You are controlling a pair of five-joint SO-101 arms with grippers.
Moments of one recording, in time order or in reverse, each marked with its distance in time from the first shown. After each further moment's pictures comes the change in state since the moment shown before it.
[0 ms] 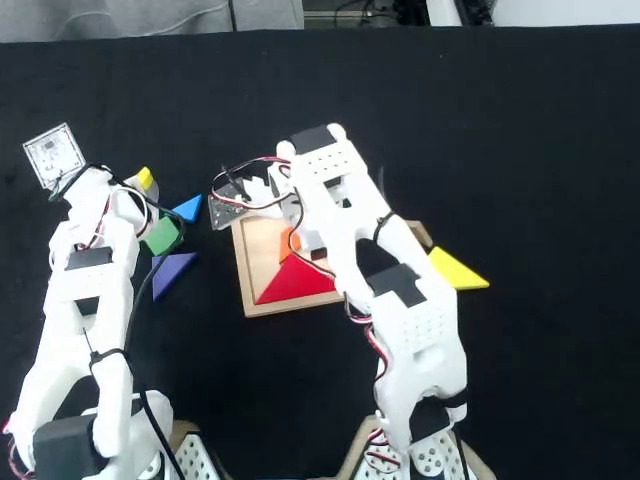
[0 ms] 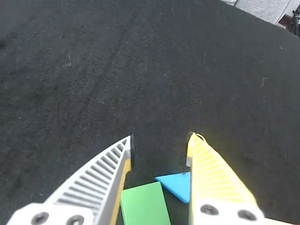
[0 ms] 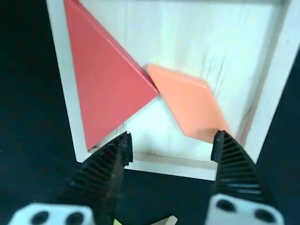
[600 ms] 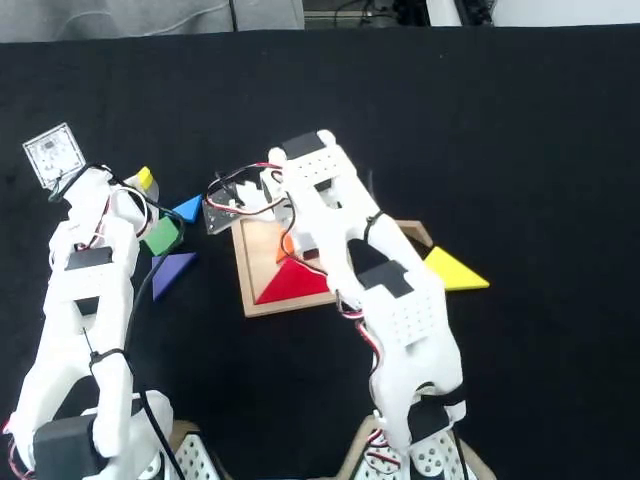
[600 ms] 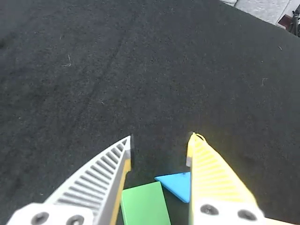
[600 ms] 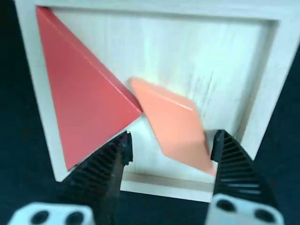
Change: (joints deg) left arm 0.0 0.0 0.0 0.0 0.0; right arm -1.1 5.4 -2.2 -4.0 0.3
